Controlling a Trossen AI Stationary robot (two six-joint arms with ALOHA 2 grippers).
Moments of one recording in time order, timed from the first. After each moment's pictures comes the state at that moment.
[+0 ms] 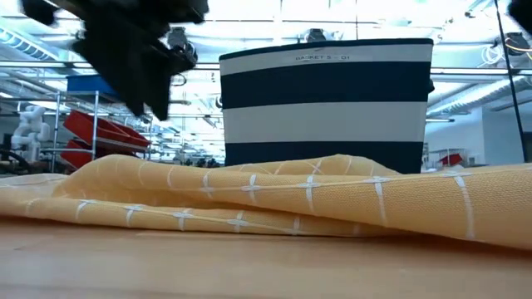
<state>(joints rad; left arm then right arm) -0.35 1.57 1.13 -0.78 -0.08 -0.11 0.95 1.68 1.07 -0.49 0.62 0.84</state>
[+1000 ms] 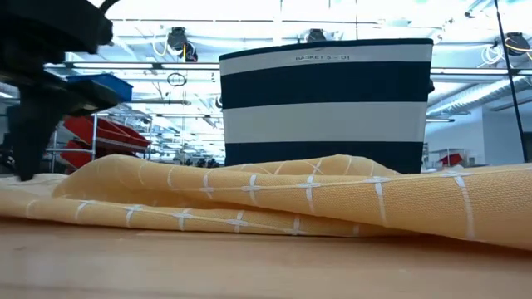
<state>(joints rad) -0.61 1.57 0.89 -0.59 0.00 -0.35 1.04 1.87 1.07 -0.35 0.66 1.07</state>
